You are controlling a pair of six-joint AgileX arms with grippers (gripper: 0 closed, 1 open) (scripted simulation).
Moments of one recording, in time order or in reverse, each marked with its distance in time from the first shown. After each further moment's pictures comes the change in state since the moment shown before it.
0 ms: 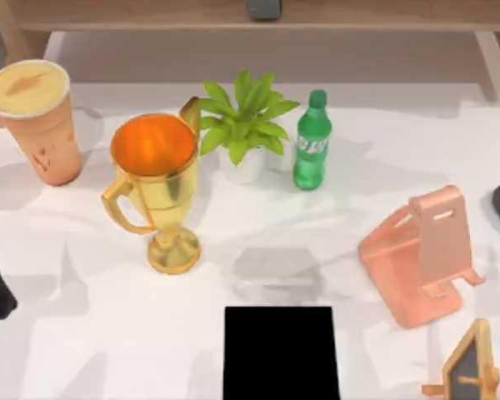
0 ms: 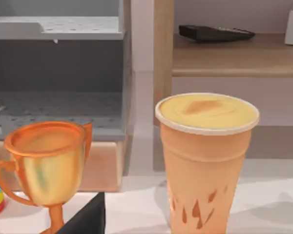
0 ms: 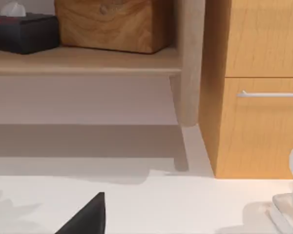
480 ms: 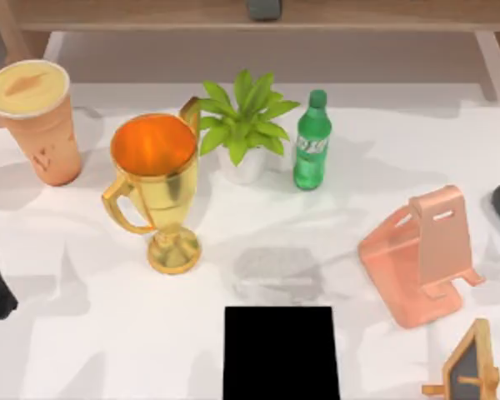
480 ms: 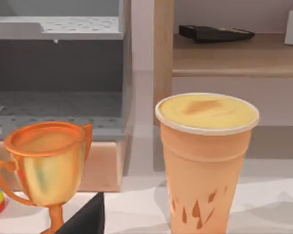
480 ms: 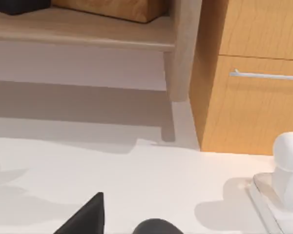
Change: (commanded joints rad) left arm 0.000 0.000 0.000 0.000 0.000 0.000; right arm -0.010 0.217 0.214 -0.145 0.006 -0.068
